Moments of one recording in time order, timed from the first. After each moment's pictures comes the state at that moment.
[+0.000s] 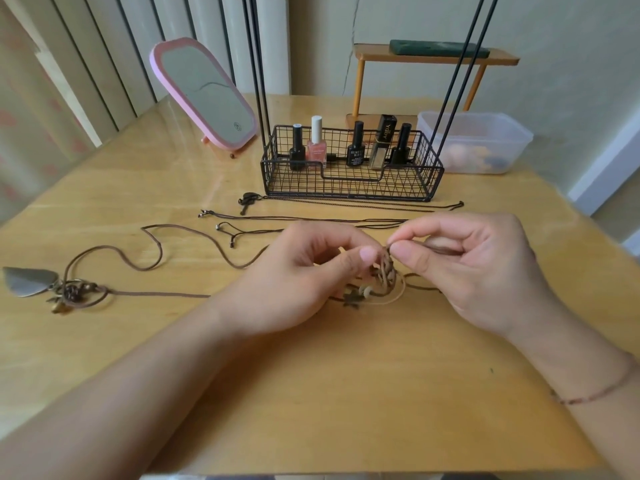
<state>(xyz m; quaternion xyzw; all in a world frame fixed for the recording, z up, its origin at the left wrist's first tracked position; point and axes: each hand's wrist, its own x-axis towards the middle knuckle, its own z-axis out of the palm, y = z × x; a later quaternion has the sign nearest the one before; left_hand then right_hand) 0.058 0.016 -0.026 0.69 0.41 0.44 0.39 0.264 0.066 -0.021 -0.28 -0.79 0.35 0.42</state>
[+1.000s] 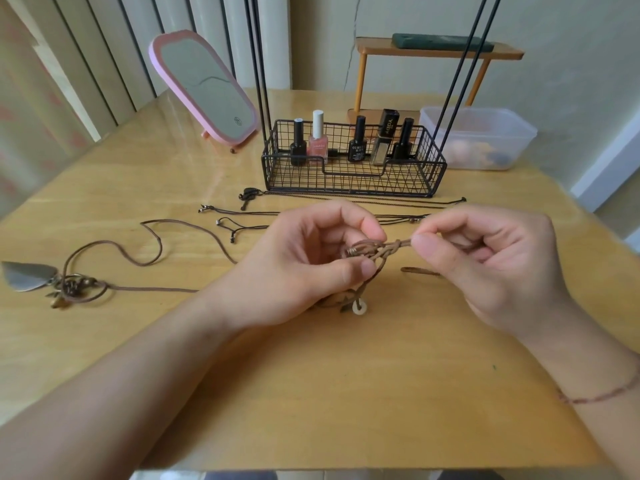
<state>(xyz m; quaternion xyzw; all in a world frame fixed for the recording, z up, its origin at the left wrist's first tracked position) 0.057 0.015 -0.025 0.63 0.30 0.51 0.51 0.269 0.065 -0.022 -0.22 -0.80 0.30 0.47</state>
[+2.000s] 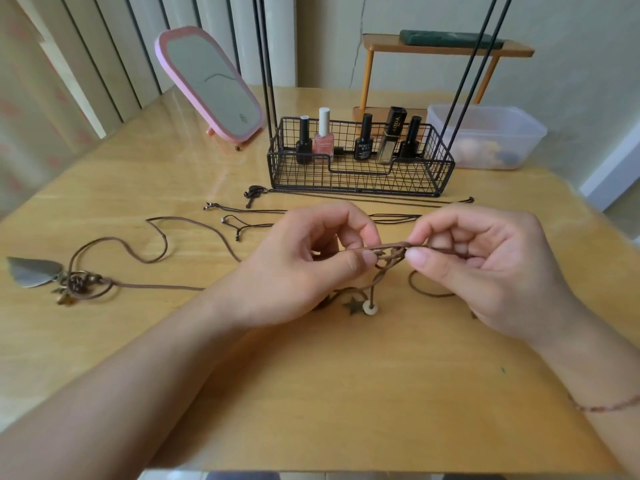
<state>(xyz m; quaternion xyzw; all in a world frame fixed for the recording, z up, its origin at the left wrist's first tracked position) 0.050 0.015 -0.023 0.68 0.41 0.46 0.40 0.265 0.063 -0.019 -0.24 -0.78 0.40 0.42</state>
